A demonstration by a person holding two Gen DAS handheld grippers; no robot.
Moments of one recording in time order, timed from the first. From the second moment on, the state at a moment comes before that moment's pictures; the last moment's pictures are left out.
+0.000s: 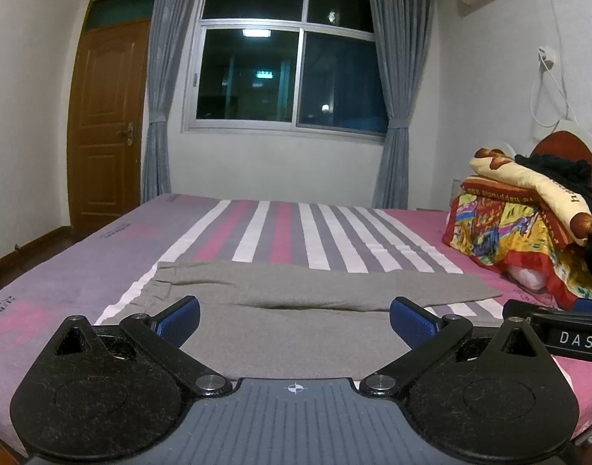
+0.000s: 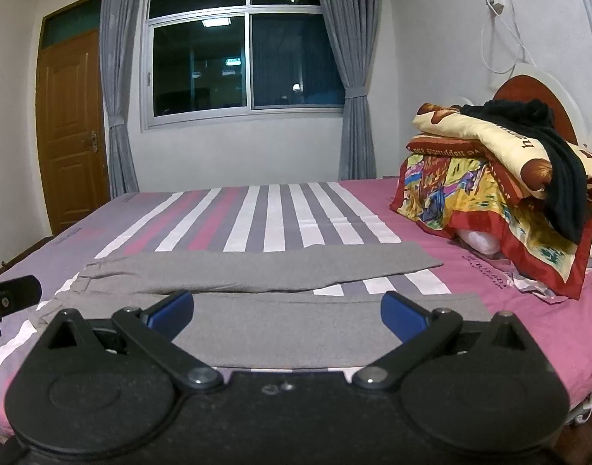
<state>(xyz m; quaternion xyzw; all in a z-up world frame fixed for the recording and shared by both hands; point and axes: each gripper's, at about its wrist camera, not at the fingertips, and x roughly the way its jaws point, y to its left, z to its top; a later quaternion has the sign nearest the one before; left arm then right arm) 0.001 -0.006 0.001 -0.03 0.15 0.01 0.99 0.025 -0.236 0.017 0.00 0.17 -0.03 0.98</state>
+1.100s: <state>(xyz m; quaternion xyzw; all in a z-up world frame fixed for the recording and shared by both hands) 0.000 -0.006 0.002 -0.03 0.15 0.01 0.99 0.027 -0.236 0.015 0.00 0.18 -0.02 0.98</state>
